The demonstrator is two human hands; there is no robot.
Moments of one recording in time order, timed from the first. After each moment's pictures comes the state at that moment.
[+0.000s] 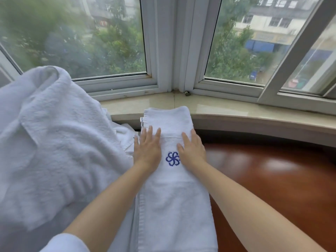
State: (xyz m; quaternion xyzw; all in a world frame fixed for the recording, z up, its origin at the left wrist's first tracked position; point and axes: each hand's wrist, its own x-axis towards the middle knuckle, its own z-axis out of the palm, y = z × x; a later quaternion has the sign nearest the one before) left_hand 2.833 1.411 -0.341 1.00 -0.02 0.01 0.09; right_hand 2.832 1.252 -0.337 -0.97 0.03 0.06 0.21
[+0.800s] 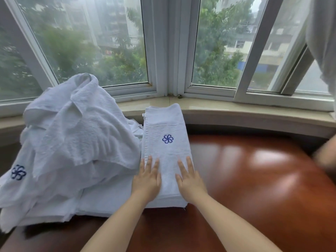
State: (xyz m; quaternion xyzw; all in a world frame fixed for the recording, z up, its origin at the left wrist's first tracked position) left_hand 2.622 1.408 -0.362 0.99 -0.02 -0.06 0.12; right_hand 2.612 1.237 -0.358 -0.98 -0.02 0.09 0.19
